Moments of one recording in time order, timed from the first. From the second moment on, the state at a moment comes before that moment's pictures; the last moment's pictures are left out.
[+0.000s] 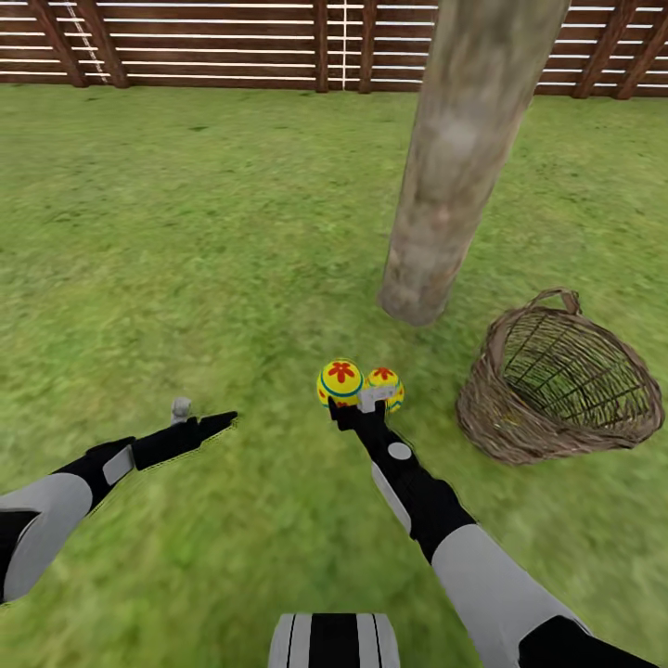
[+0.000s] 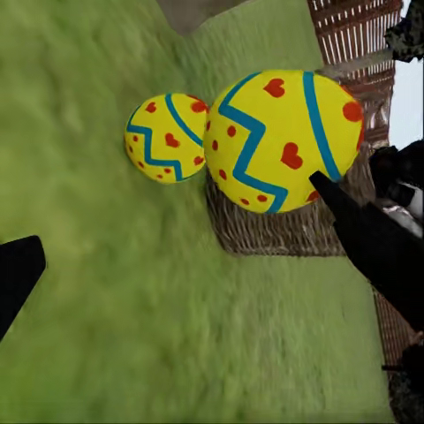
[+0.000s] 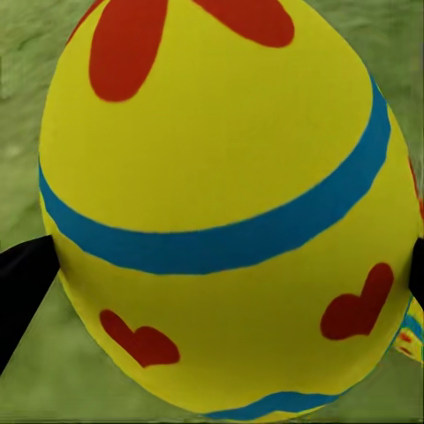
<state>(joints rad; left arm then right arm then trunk) -1.10 0.31 -0.08 -0.02 0.45 0.29 -1.29 -0.79 0.17 0.33 -0.75 -0.13 -0.06 -0.03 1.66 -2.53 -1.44</state>
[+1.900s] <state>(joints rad) -1.10 0.34 -0.08 -0.02 0.45 0.29 -1.41 -0.78 0.17 0.33 -0.67 -0.12 -0.17 -0.03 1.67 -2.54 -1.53</state>
